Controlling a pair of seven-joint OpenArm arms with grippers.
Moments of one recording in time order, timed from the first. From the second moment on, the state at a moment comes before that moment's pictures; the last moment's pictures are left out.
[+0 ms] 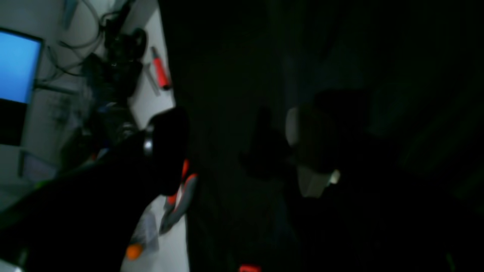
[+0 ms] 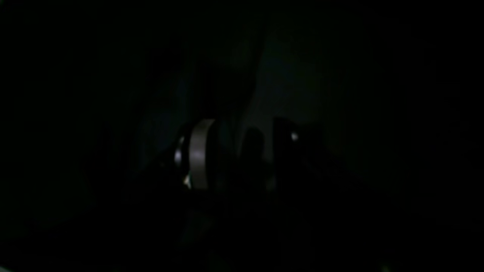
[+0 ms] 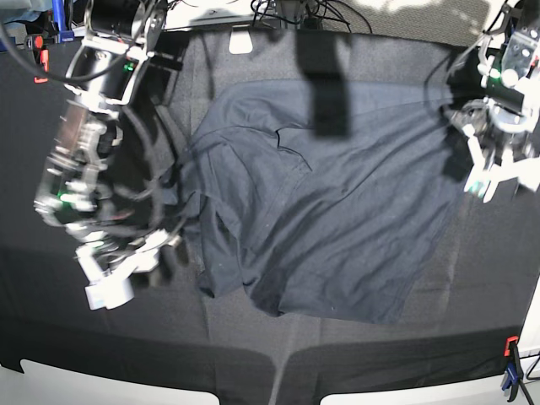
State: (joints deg) left arm 16.6 -36.7 10.0 114.6 8.5 7.4 45.8; right arm 13.8 7.6 16.2 81.7 10.5 37.2 -44.3
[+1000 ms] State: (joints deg) left arm -8.0 -19.5 9.9 90.2 -16.4 -0.6 29.4; right arm 17.3 7.6 7.6 61.2 3.3 34.5 -38.8
